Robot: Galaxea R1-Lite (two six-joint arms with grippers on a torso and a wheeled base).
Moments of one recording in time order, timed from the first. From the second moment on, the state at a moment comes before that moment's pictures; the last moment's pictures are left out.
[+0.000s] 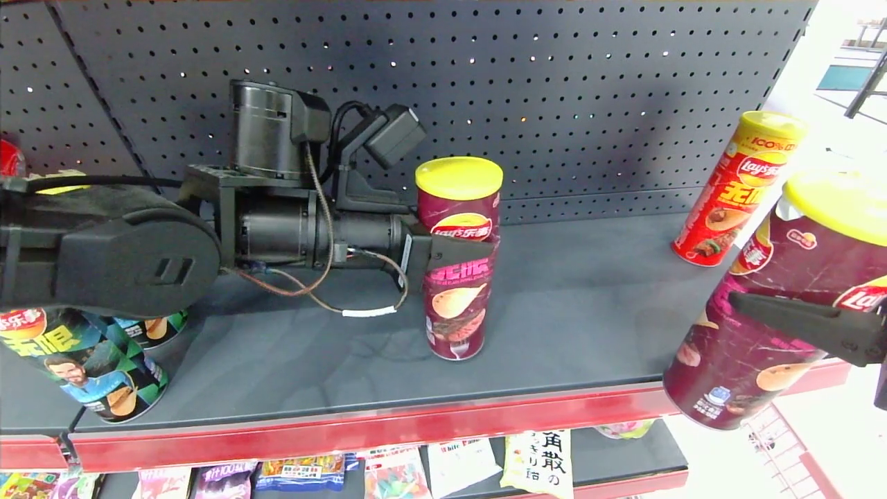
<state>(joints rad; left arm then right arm) -0.59 1.78 -1.23 -0.25 -0.61 0.10 0.40 1.03 -0.73 -0.08 0.24 -0.19</state>
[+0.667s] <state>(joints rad) -0.65 1.71 -1.05 -0.41 -0.59 0.11 0.40 1.03 -0.73 -0.08 0.24 -0.19</state>
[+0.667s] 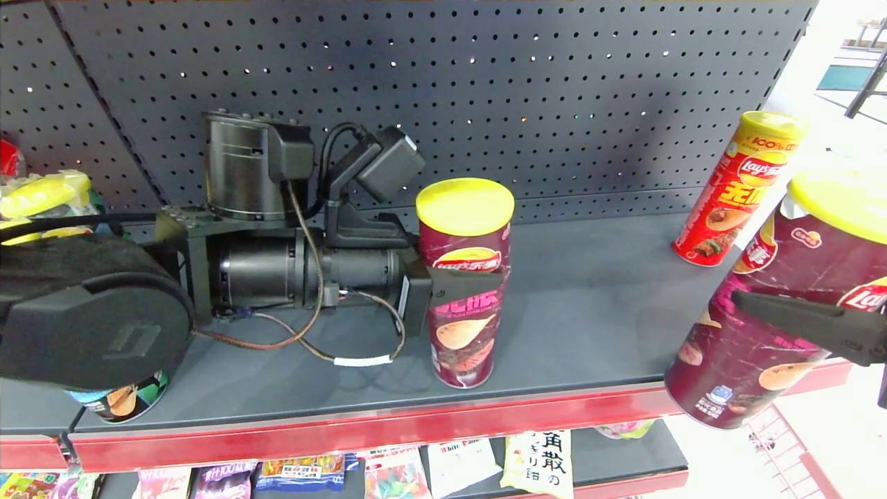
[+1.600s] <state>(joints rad) -0.67 1.71 -0.97 -0.49 -0.57 0.11 0.40 1.03 -0.73 -0.08 0.24 -0.19</state>
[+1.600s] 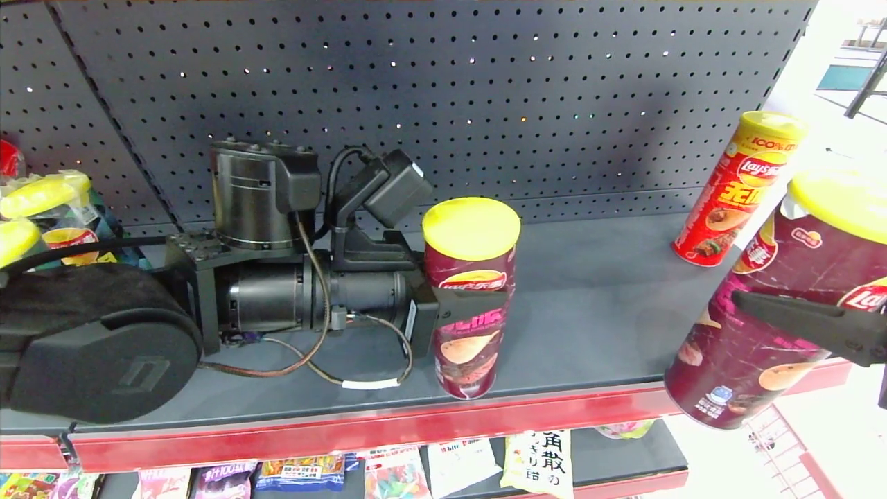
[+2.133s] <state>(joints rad) -0.68 1.69 -0.91 -0.49 -0.57 0.11 0.40 1.03 -0.73 -0.08 0.24 -0.19</state>
